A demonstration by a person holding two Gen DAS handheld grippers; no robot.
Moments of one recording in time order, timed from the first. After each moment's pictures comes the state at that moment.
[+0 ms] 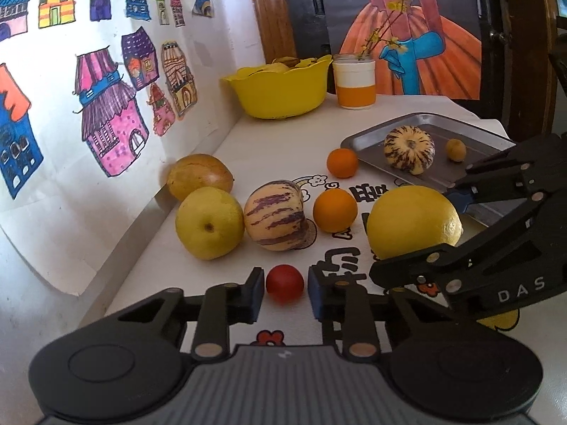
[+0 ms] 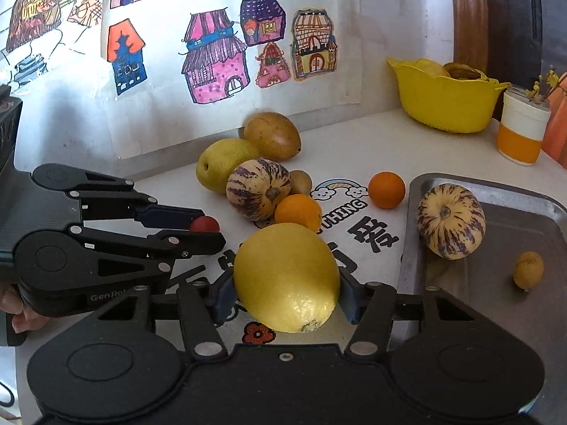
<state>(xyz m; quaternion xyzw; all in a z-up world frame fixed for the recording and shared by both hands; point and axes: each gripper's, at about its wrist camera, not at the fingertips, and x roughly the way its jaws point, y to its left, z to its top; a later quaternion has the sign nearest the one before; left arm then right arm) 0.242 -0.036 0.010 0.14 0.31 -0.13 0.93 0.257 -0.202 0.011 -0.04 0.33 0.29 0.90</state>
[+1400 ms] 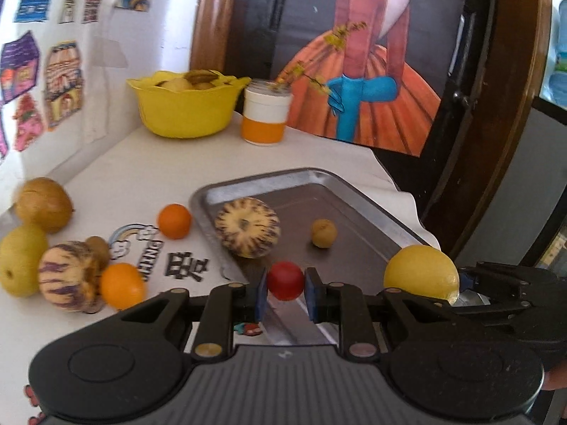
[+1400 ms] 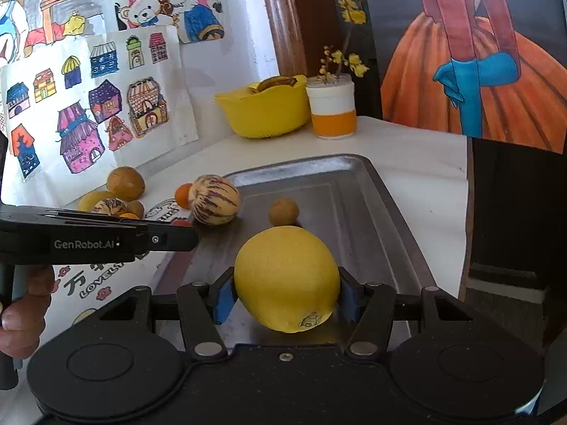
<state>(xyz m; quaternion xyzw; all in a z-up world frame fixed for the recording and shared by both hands) 0.270 -0.156 0.028 0.00 0.33 -0.22 0.92 0.216 -0.370 0.008 0.07 0.30 0.12 0.94</state>
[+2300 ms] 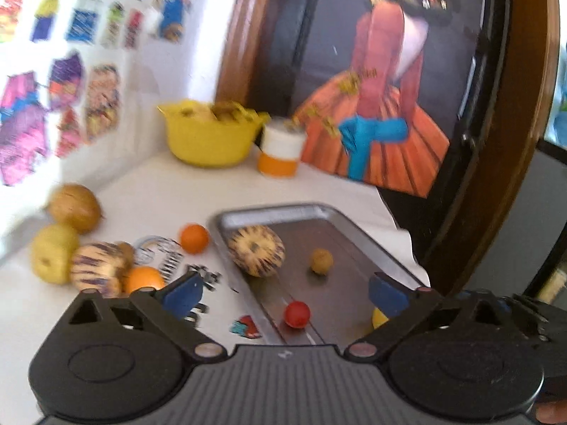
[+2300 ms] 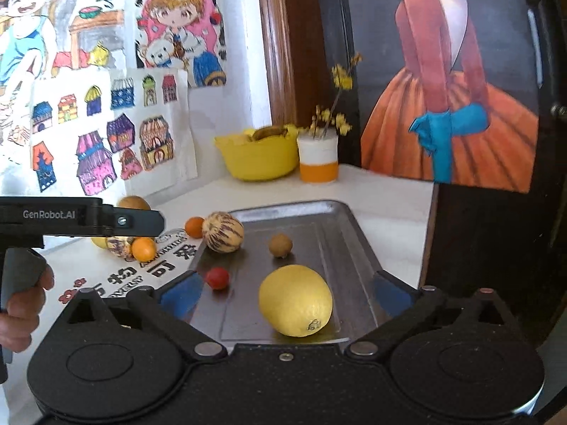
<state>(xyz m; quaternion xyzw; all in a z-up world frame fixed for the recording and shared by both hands) 0.229 -0.135 0.054 -0.05 0.27 -0.18 0.94 0.137 -0.360 0.051 0.03 0.22 0.08 0.97</state>
